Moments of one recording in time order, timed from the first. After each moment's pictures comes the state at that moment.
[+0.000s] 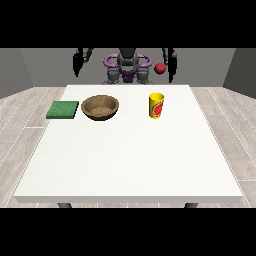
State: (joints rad) left arm 0.03 0.09 0.02 -1.59 0.02 -0.03 0.02; right arm -0.03 -0.10 -0.02 -1.57 -0.04 0.00 -0.03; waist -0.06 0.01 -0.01
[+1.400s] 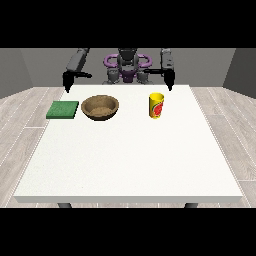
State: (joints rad) left arm -0.28 0.04 0.08 -1.35 0.02 0.11 -0.38; right arm -0.17 -0.20 -0.21 -1.21 -0.18 0.25 -0.50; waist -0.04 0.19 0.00
